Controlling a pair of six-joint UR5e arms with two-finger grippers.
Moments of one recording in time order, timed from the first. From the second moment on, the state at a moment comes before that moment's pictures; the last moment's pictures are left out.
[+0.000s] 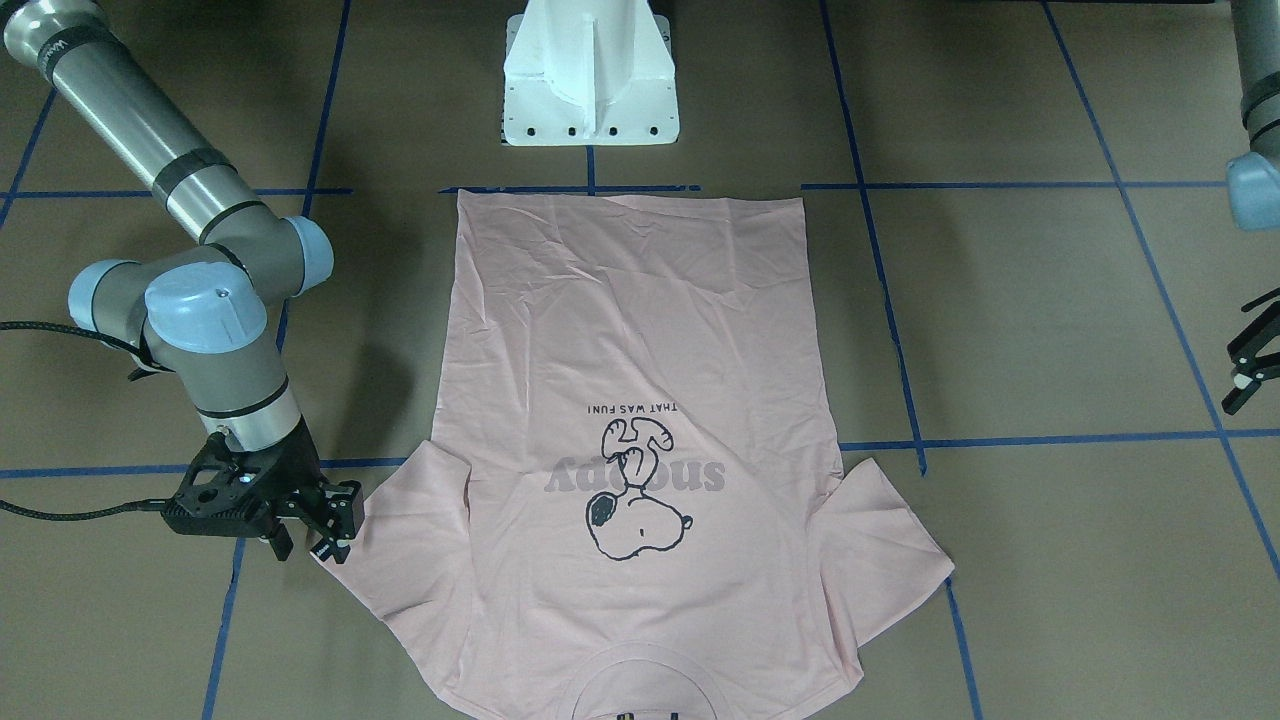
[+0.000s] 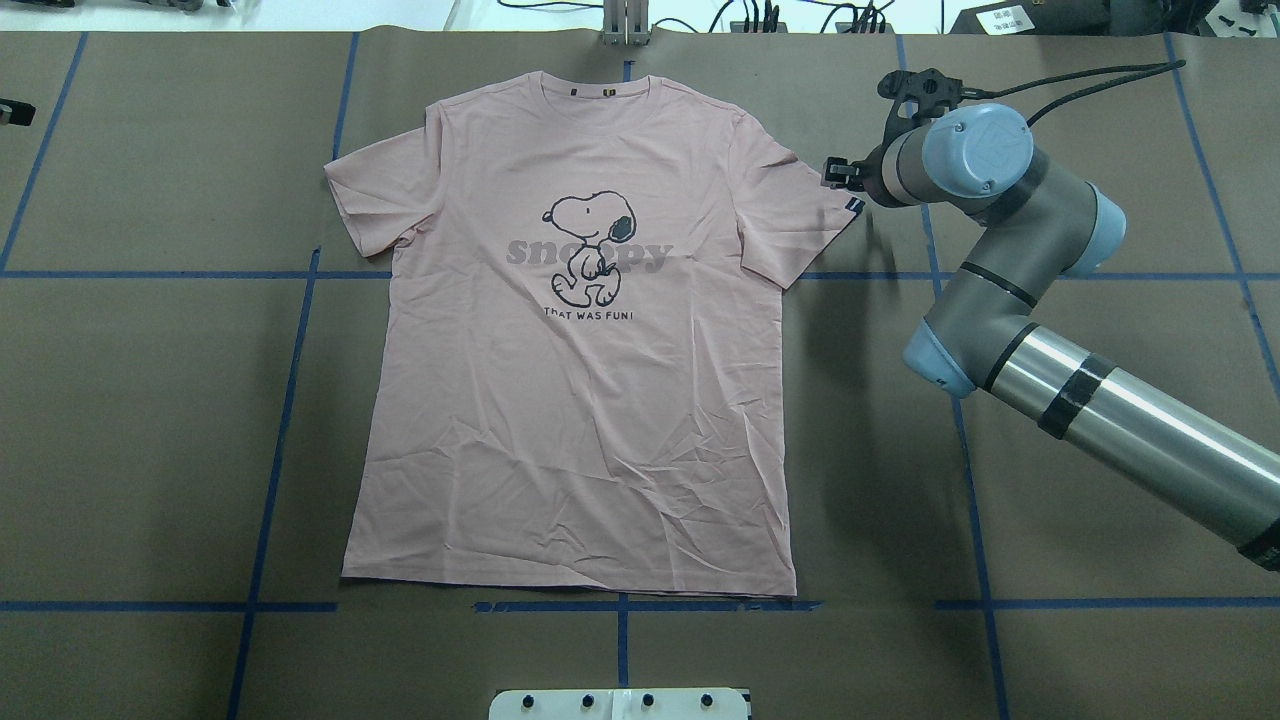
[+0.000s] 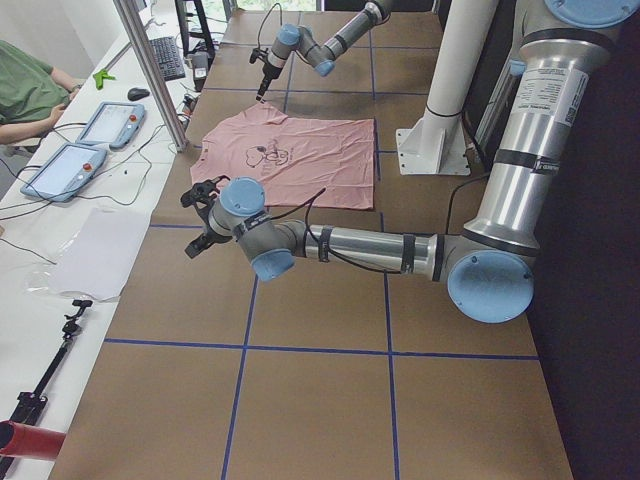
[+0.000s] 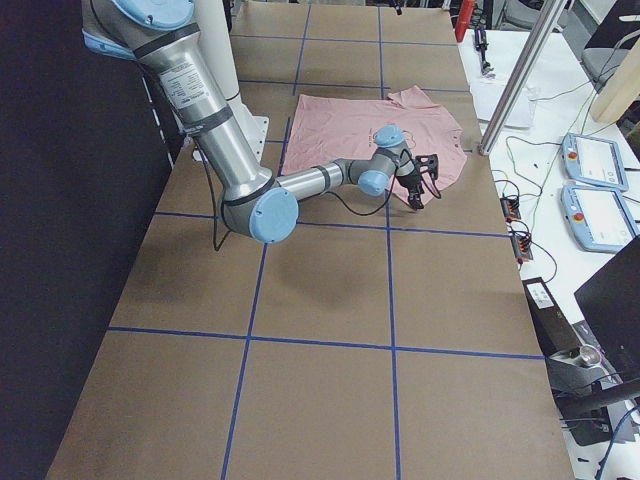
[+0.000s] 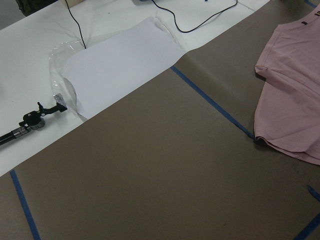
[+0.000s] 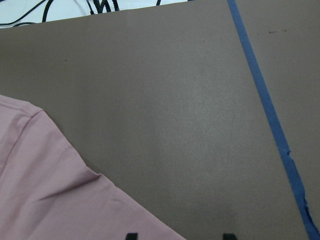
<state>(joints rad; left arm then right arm) -1.36 -1.79 -1.41 -2.50 -2.26 -0.16 0.81 -0.99 1.22 -0.89 1.67 1.16</state>
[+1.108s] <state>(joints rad) -1.36 -1.79 -1.41 -2.50 -2.26 -0.16 0.80 -0.97 1.17 -0.89 1.65 1.16</state>
